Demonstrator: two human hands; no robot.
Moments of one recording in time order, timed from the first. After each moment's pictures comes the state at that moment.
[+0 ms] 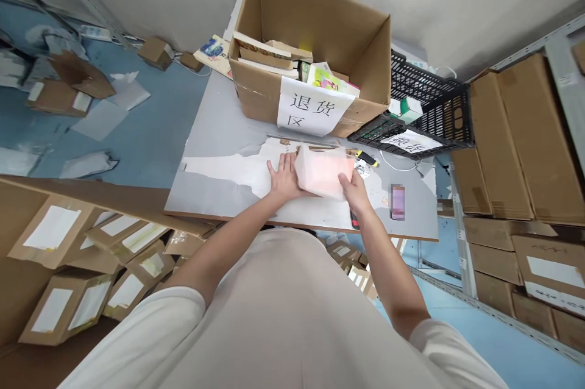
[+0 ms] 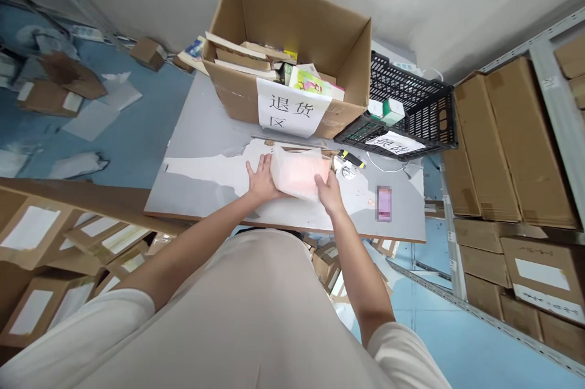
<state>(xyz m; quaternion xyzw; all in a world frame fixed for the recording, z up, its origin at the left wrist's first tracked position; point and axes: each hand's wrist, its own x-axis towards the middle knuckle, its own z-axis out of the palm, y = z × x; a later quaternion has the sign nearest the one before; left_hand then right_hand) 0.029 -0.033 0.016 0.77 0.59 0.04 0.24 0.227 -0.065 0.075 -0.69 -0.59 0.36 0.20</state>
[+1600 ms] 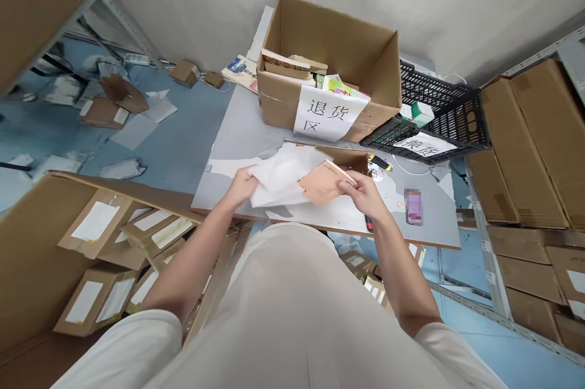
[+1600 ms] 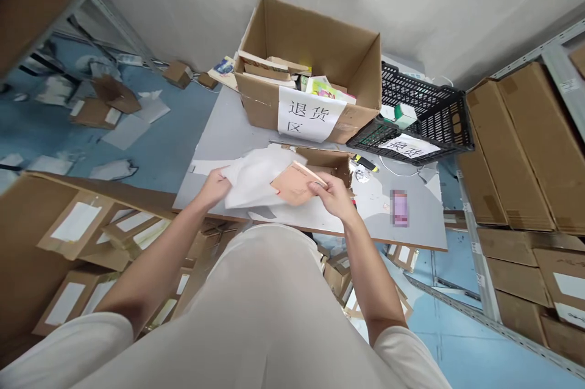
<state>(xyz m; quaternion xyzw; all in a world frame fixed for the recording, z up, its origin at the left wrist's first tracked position) -0.129 -0.061 0.042 0.49 0.62 0.34 0.51 0.182 -0.086 0.134 -0.53 -0.62 0.47 0.33</state>
